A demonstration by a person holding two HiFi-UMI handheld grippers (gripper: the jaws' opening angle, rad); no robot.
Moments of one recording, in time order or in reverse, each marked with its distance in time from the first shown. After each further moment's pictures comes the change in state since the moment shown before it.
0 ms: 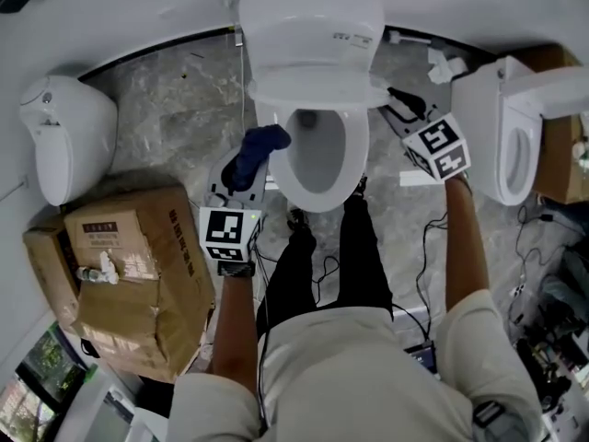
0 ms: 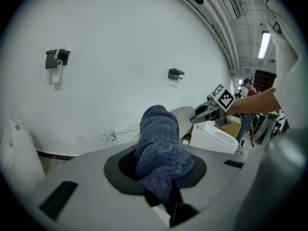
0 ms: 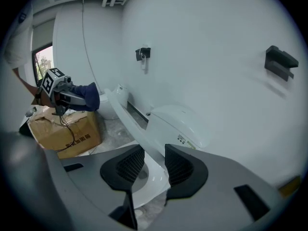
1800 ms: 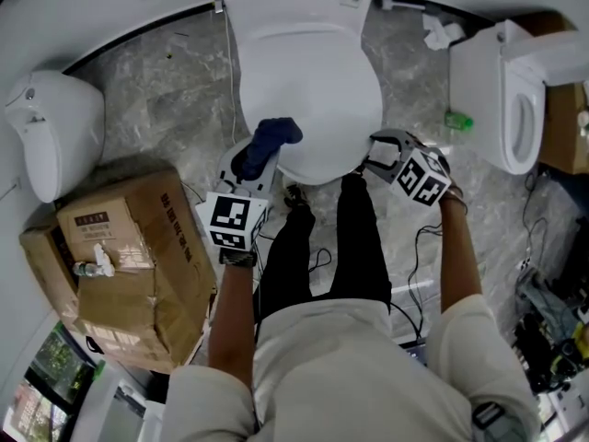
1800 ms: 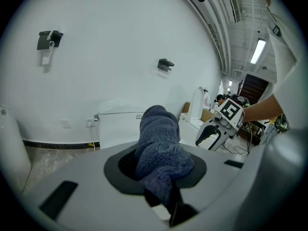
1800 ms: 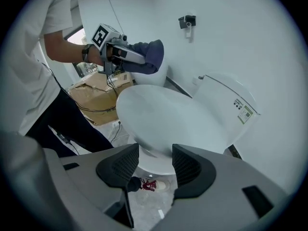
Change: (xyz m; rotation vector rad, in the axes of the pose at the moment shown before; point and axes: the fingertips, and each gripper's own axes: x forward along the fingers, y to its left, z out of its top) left arm -0.003 -0.053 -0.072 -0.023 0.093 -0.151; right arm -0.019 0.167 -0.160 -0.227 0.259 0.372
